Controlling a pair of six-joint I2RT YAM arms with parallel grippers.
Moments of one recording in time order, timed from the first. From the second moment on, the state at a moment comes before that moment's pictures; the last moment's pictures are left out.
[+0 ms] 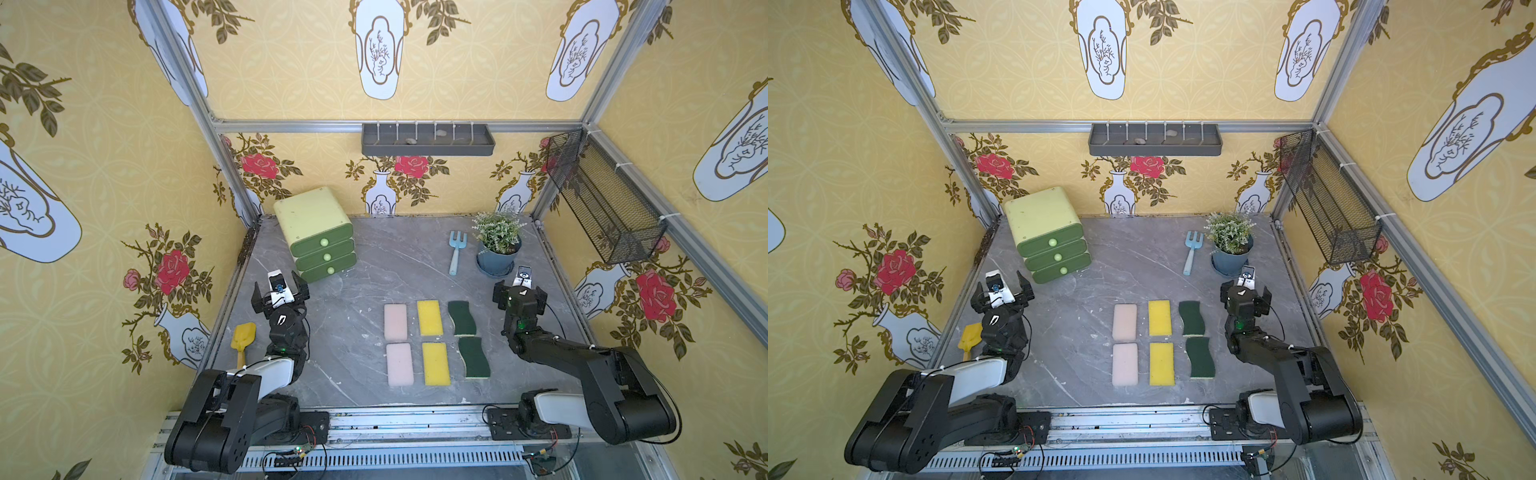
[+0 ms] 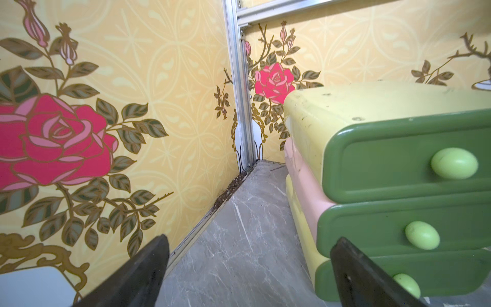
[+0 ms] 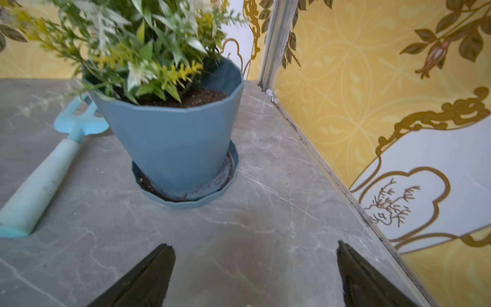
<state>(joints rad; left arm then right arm) -0.18 1.21 0.15 1.16 -0.61 0.15 0.21 1.33 0.30 0.67 0.52 0.01</state>
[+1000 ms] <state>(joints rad) -0.10 1.13 0.09 0.87 -0.54 0.04 -0.01 1.42 0.09 0.98 0.12 0.06</state>
